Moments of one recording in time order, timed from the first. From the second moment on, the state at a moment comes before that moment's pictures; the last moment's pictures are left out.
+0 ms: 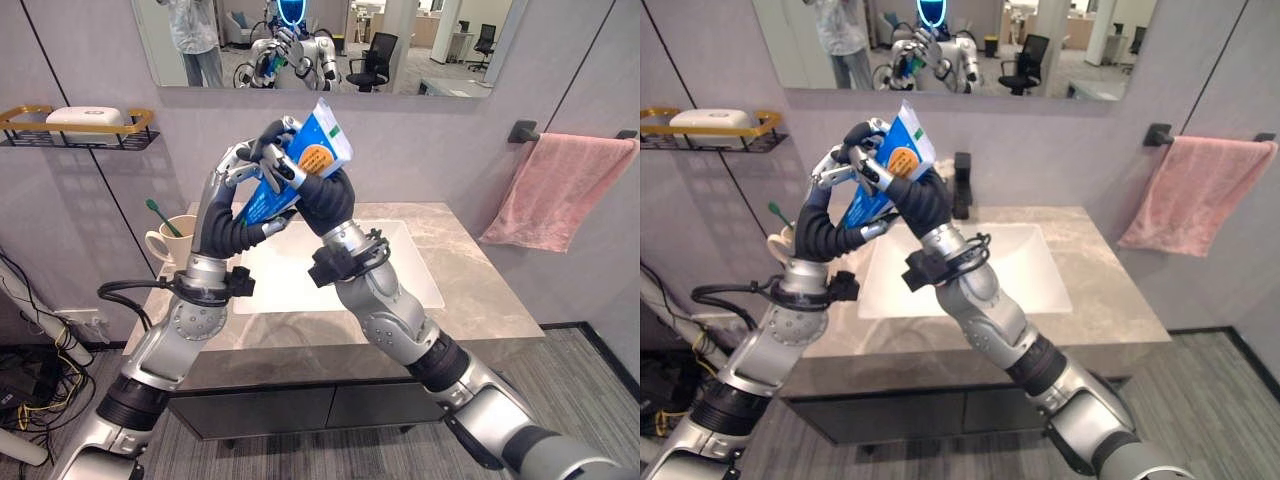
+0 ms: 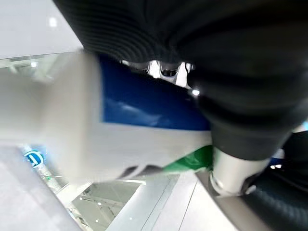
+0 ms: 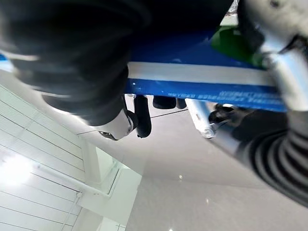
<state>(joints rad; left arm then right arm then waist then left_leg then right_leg) -0.32 0.57 -0.26 -0.14 0.19 -0.32 0.45 -0.71 -0.12 0.62 -0.03 0.80 -0.28 -0.13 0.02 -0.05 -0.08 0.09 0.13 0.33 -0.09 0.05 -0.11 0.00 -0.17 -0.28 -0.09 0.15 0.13</state>
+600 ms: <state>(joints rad) 0.01 0.48 -0.21 -0.22 0.01 -0.27 0.44 -0.68 -0.12 0.51 -0.14 0.69 -0.35 -0.26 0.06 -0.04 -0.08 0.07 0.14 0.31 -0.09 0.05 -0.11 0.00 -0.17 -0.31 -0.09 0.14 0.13</state>
